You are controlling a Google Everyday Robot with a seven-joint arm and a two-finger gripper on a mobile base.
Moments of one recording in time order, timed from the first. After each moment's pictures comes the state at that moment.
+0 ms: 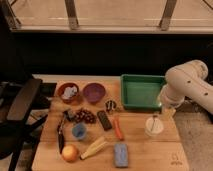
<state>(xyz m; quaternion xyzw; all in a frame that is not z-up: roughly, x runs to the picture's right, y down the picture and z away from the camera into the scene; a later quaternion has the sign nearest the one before) 0.285 0.100 0.685 -0.28 0.02 0.02 0.96</state>
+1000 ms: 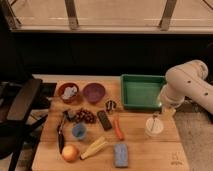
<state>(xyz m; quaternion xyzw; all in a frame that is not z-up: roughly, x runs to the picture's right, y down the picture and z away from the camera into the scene) 0.285 0.100 0.684 -0.28 0.02 0.02 0.96</state>
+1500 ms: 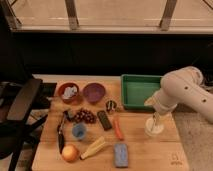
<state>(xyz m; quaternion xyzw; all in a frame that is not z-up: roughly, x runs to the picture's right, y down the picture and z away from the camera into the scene) 0.220 0.132 0.670 -0.27 -0.11 -0.17 0.94</state>
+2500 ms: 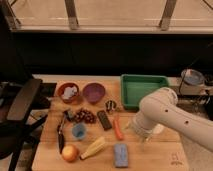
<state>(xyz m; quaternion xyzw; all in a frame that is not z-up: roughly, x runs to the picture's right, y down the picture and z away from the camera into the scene) 0.129 0.218 0.645 -0.28 -0.23 -0.37 0.86</state>
